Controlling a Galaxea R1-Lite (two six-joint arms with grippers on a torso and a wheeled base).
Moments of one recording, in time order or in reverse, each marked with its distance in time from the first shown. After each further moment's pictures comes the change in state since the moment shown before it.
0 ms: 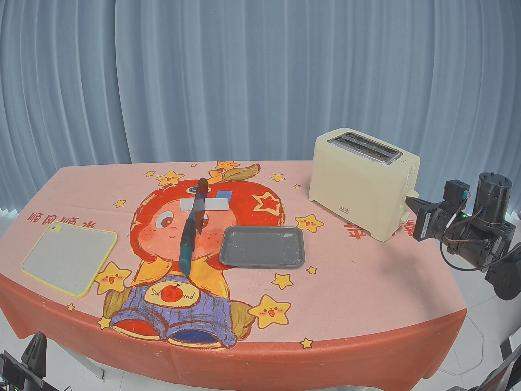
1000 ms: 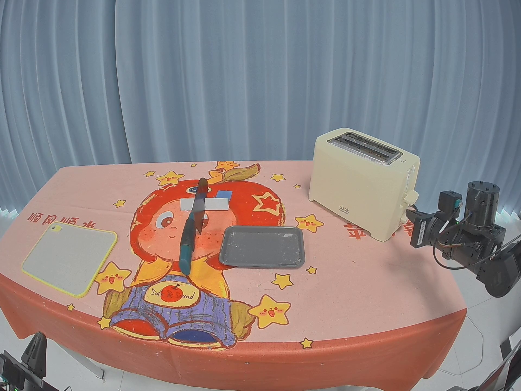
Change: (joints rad) left arm 0.000 0.000 0.000 0.000 0.000 0.000; right arm -0.057 0.093 0.001 0.000 0.000 0.010
